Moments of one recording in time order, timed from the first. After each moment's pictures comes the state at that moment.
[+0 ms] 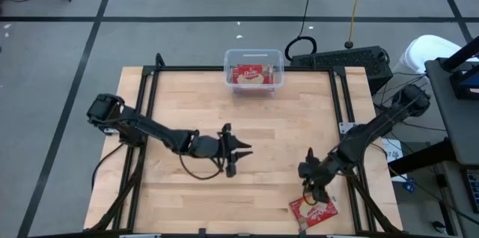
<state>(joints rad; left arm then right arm) -0.28 1.65 0.91 0.43 -0.33 -0.20 0.67 1.20 0.57 -0.31 -0.09 0.85</state>
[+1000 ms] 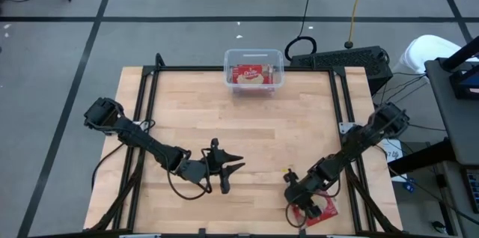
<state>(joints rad) -0.51 1.66 0.91 0.48 -0.69 -0.38 0.70 1.67 0.71 -0.03 -0.20 0.38</state>
